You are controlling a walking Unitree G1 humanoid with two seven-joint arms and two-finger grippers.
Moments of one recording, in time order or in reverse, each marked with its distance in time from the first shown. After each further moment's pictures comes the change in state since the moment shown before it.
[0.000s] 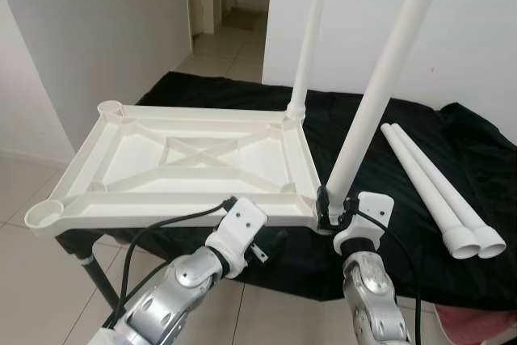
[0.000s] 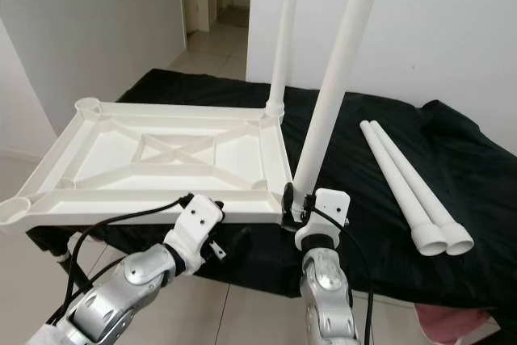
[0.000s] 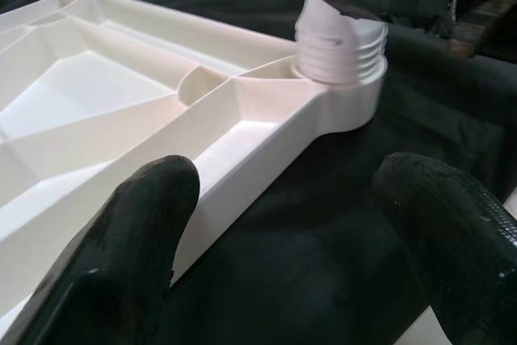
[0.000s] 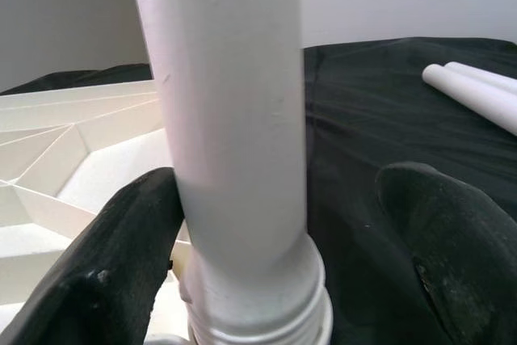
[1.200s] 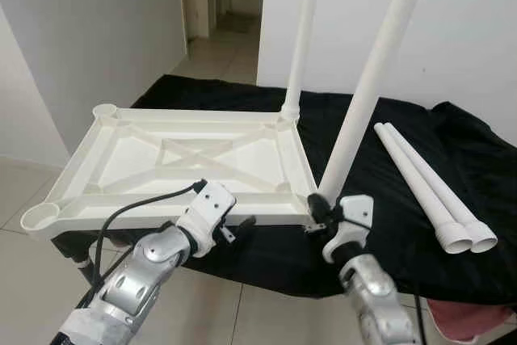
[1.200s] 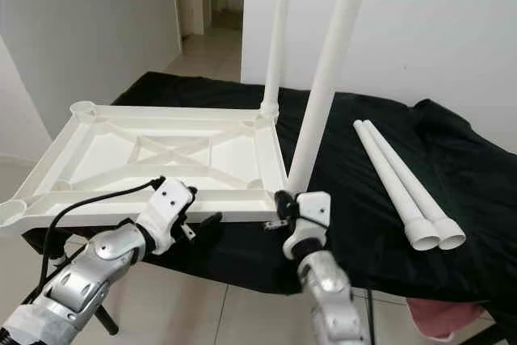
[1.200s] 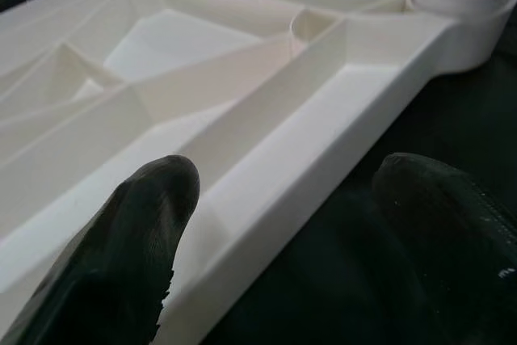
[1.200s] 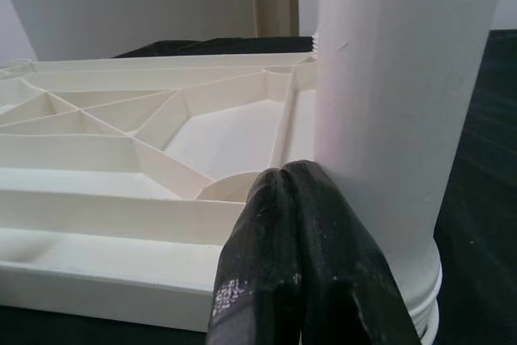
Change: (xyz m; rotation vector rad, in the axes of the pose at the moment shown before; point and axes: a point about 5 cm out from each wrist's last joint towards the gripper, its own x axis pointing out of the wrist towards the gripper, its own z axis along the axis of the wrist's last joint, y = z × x) left arm -0.013 0.053 -0.020 0.052 0.093 0.096; right arm 0.010 0.006 -0.003 -0.009 0.070 0.284
